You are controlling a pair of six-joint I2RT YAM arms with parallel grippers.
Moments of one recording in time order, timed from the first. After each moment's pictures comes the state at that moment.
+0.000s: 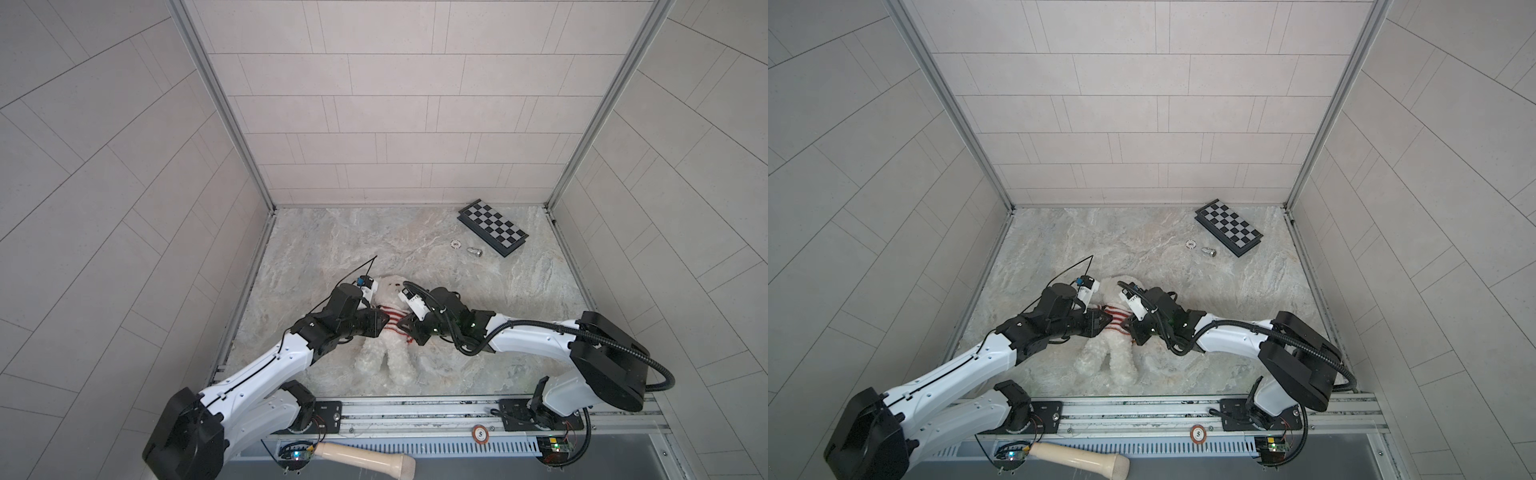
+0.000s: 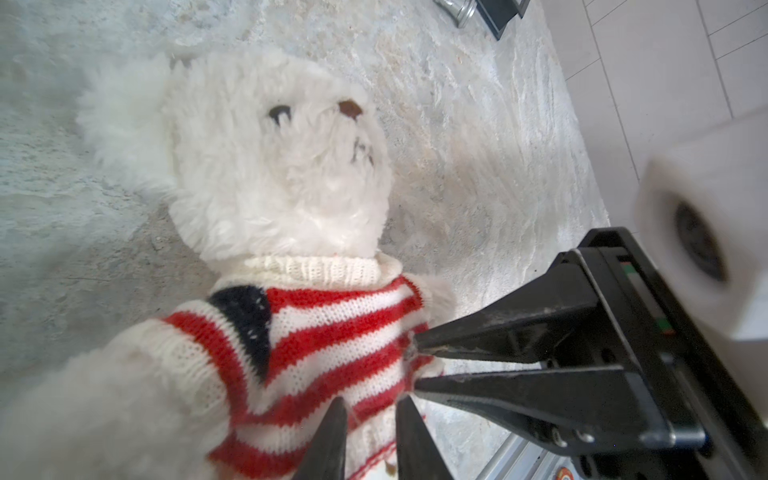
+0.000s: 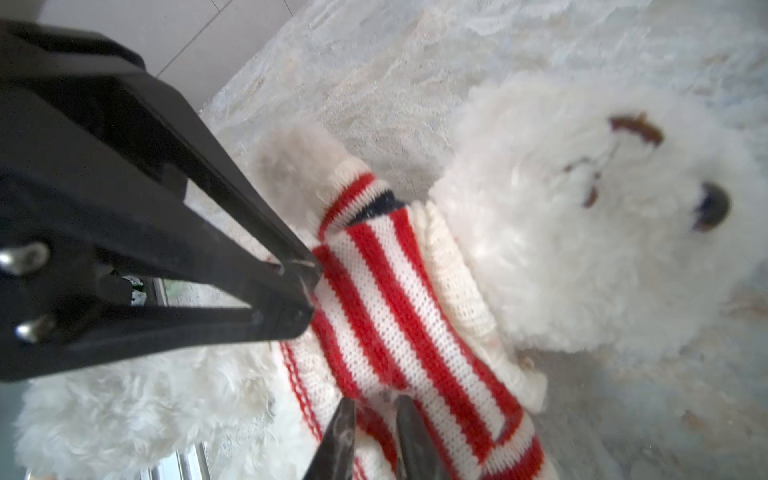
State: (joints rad) left arm -0.61 1.01 0.52 -0.27 0.28 -0.52; right arm 0.90 1.49 0.70 0.15 -0.22 0.32
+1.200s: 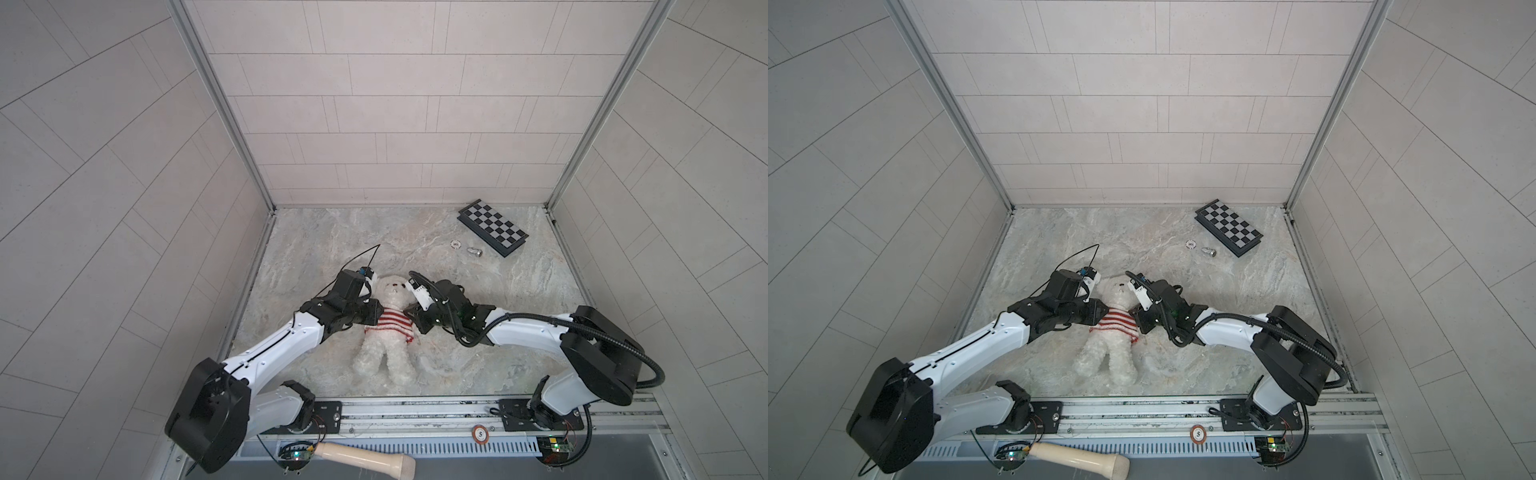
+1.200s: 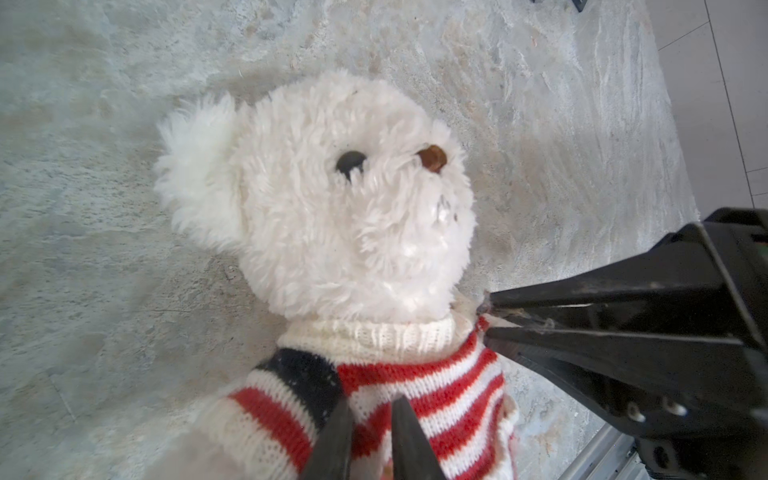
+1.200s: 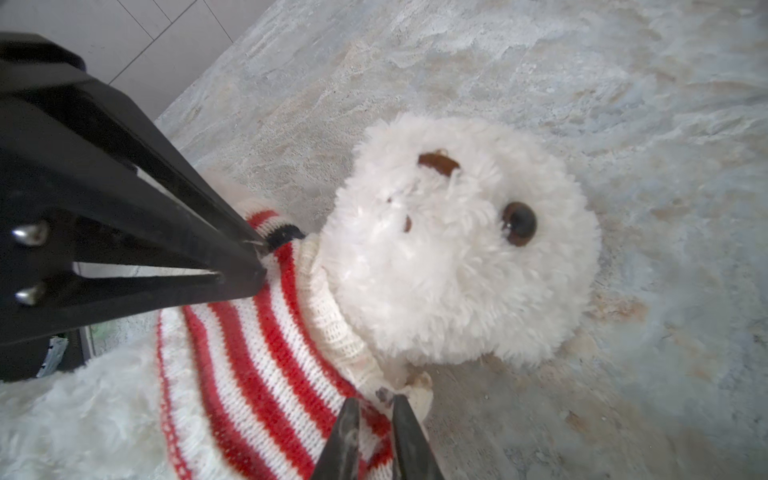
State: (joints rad) left arm -0.52 1.19 0.65 -0.34 0.26 -0.39; right arm 0.81 1.56 0.72 0.20 -0.17 0.28
